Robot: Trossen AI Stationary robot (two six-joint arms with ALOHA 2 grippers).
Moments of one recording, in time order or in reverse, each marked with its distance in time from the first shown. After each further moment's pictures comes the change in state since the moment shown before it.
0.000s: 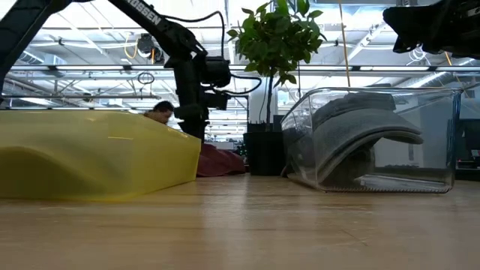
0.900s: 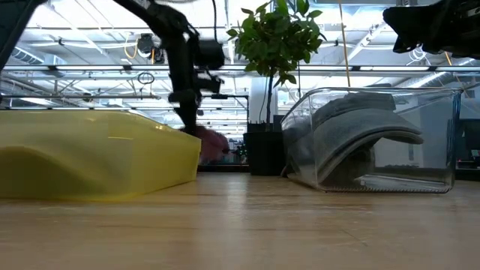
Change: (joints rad) left arm -0.009 -0.126 0.000 -0.076 -0.106 -0.033; right arm 0.000 0.000 0.000 0.000 0.000 0.000
